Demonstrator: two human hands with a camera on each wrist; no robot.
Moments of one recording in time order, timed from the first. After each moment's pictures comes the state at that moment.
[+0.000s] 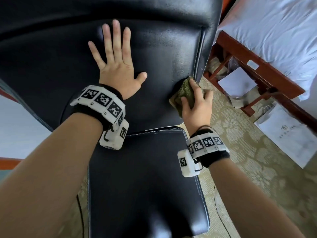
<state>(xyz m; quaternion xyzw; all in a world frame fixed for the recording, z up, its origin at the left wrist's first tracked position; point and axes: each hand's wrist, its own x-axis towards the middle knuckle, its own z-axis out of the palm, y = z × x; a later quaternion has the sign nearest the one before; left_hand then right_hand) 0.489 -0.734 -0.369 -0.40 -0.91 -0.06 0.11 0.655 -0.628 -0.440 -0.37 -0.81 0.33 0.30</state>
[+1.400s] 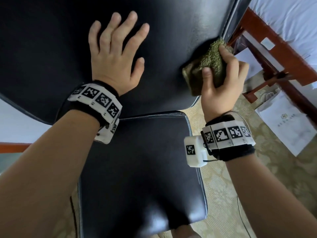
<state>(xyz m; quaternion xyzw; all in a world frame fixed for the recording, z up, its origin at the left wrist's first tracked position) 0.467 -0.754 -0.468 -0.49 -0.77 -0.15 0.38 0.650 -0.616 -0.464 -0.32 -0.79 0.27 0.44</state>
